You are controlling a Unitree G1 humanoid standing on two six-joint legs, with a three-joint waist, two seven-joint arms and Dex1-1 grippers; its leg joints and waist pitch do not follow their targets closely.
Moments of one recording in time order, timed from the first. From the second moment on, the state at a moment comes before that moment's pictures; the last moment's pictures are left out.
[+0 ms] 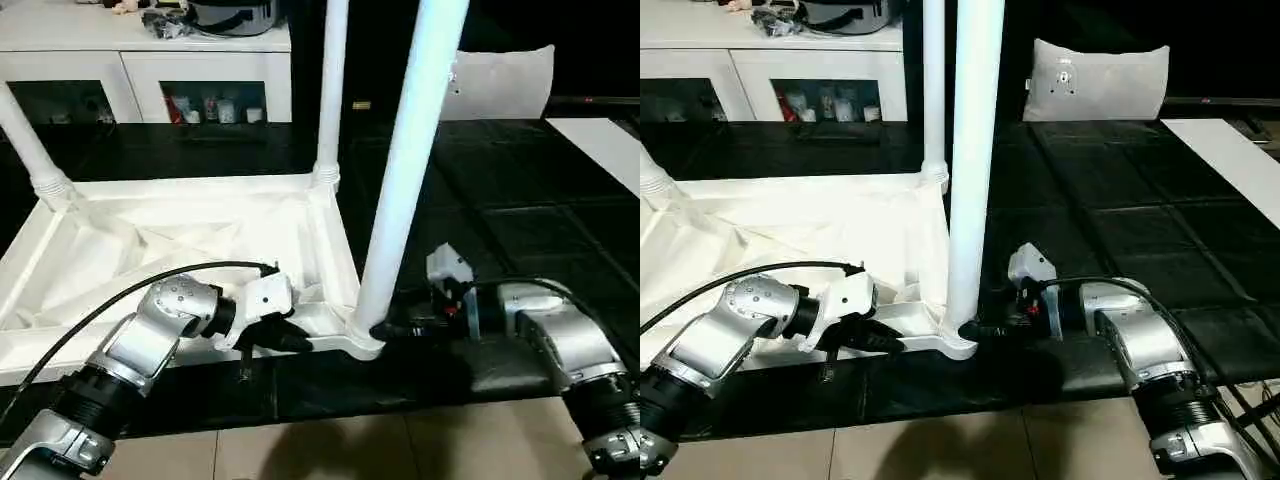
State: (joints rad) left arm -0.44 0.53 -0.39 0.23 -0.04 0.23 -1.24; right arm -0.42 -0.48 0.20 0.34 0.24 0.26 1.30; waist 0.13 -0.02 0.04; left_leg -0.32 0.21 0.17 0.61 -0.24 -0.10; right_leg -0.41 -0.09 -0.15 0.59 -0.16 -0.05
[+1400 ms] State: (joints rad) left arm -0.48 0.14 -0.25 0.25 0.01 0.56 -0.61; right arm -0.50 -0.12 -0.01 0.41 0.16 0.39 0.47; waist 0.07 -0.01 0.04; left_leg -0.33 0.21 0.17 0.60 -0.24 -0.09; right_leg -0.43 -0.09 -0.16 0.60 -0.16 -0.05
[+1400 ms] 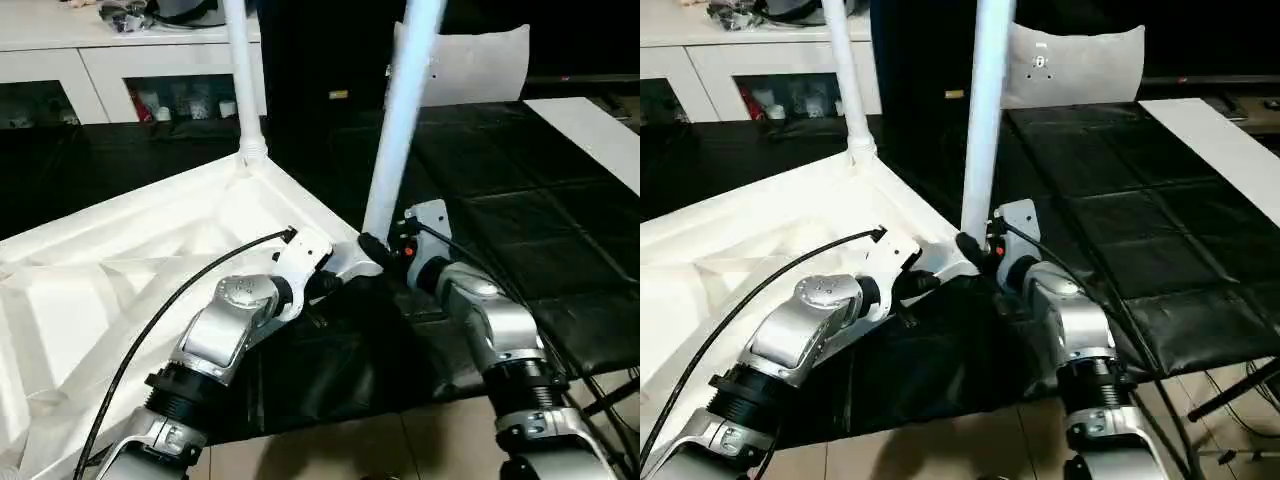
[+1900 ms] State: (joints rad) left arm -0.43 0.31 -0.30 0.22 0.00 0.42 -0.81; right arm -0.46 -0.36 0.03 0.41 0.16 0.30 0.78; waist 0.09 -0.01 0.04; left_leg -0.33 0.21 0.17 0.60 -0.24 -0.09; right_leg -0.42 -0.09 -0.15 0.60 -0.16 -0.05
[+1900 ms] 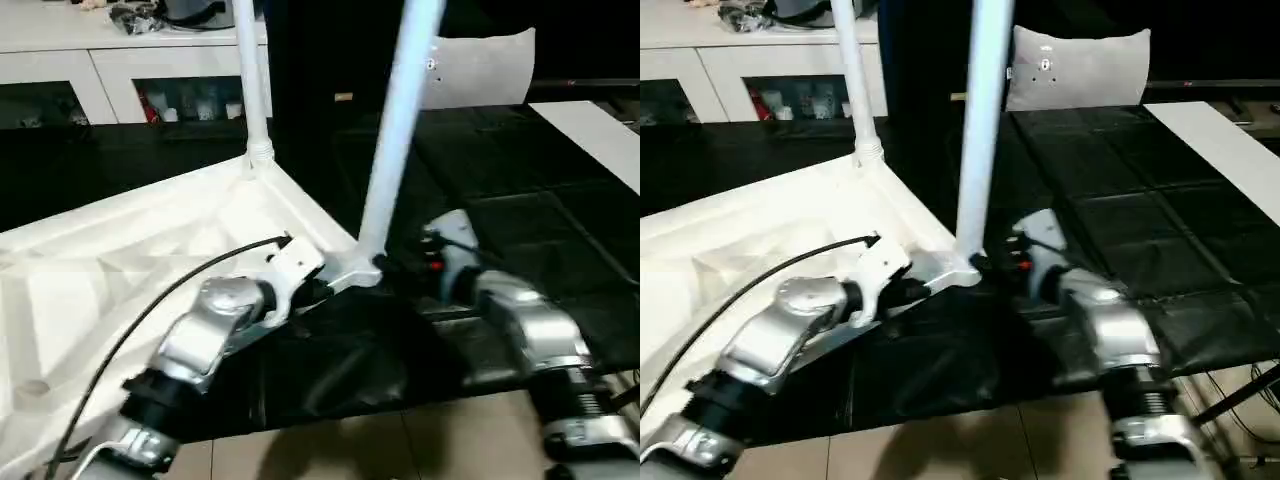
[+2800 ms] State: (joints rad) left arm -0.42 0.54 -0.39 0.19 -0.05 0.24 -1.23; right arm -0.43 -0.43 0.16 0.41 0.27 0.18 1.31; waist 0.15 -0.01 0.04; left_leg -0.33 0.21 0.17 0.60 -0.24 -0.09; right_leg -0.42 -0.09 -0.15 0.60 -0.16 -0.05
